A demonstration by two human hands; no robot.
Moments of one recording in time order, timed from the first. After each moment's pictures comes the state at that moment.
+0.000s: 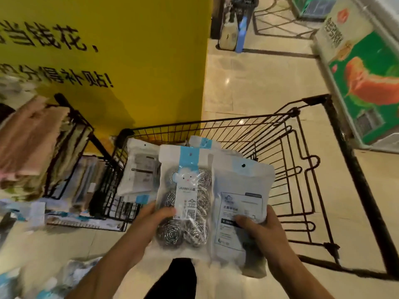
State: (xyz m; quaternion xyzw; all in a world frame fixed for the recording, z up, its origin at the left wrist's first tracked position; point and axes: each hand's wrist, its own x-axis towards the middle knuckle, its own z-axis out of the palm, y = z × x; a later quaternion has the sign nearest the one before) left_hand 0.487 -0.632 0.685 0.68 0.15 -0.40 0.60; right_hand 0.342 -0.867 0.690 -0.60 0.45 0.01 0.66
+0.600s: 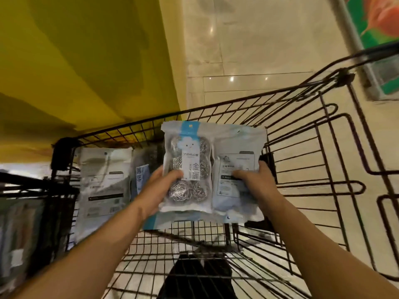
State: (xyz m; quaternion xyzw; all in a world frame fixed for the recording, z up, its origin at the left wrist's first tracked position) left_hand 0.672 -0.772 0.516 0.72 0.08 -0.46 0.51; right_hand 0.534 -0.995 0.502 -0.59 0.55 0.02 0.60
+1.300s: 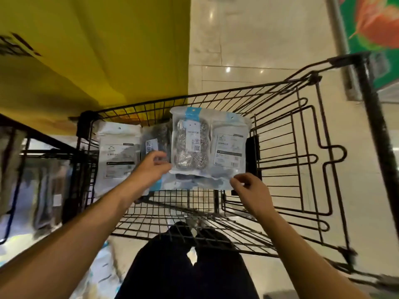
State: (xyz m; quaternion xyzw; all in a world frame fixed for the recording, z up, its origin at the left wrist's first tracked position) left_hand 0.654 -0.706 0.581 0.80 0.01 -0.46 0.38; right_hand 0.442 -0.922 0.585 -0.76 0.47 0.11 0.43
